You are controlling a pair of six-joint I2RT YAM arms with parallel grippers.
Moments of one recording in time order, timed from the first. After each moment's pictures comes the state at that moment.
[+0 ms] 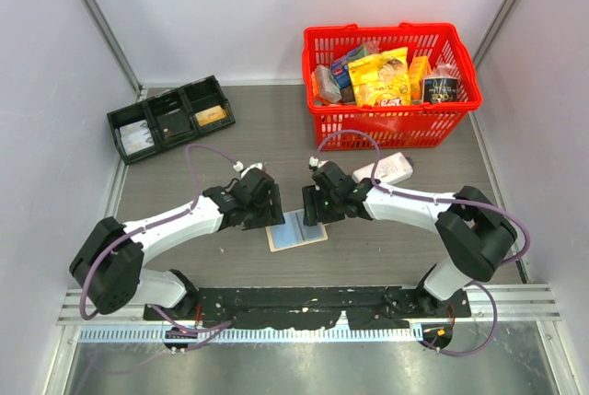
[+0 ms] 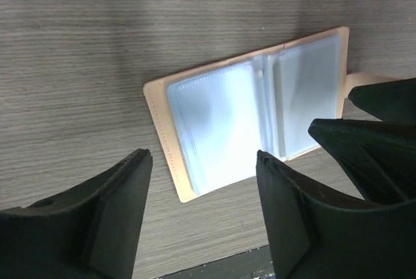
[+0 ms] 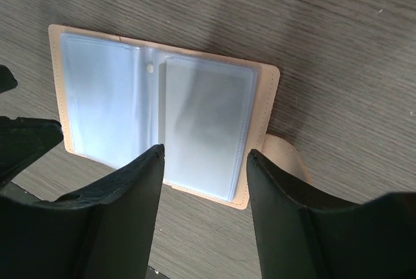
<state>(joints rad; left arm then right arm) -0.76 1.34 0.77 -0.44 -0.09 -0.84 0.82 1.57 0.88 -0.28 -0.05 0.55</state>
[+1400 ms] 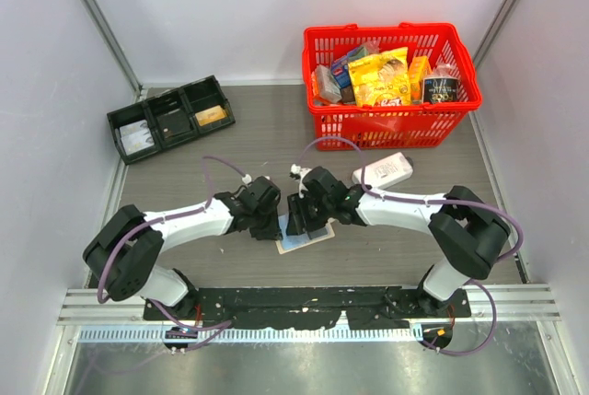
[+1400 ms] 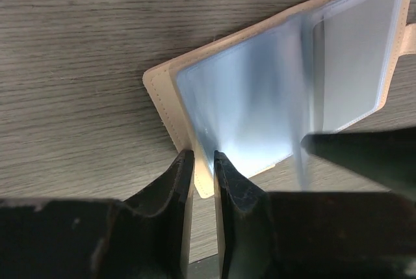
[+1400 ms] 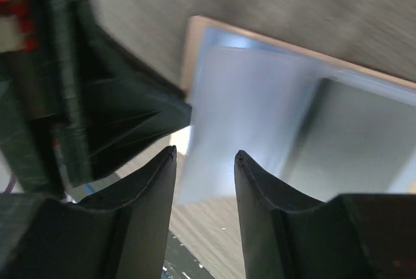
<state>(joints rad) -0.79 1.45 0.71 -0.36 0.04 -0.89 0.87 1.61 0.86 -0.13 -0.25 0.55</state>
